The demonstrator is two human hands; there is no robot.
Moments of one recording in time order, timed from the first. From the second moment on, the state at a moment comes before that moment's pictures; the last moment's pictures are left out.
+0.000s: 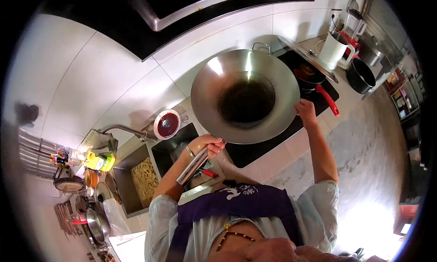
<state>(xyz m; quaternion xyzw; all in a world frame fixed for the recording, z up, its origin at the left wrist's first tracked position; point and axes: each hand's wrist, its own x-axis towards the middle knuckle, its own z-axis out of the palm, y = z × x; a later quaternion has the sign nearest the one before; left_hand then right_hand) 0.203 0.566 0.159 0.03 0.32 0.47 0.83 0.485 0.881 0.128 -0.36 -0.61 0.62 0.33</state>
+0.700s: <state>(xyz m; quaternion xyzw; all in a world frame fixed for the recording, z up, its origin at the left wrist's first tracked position) 0.171 0.553 0.157 0.04 0.29 0.51 0.81 0.480 0.859 0.114 -0.37 -0.59 0.65 0.32</state>
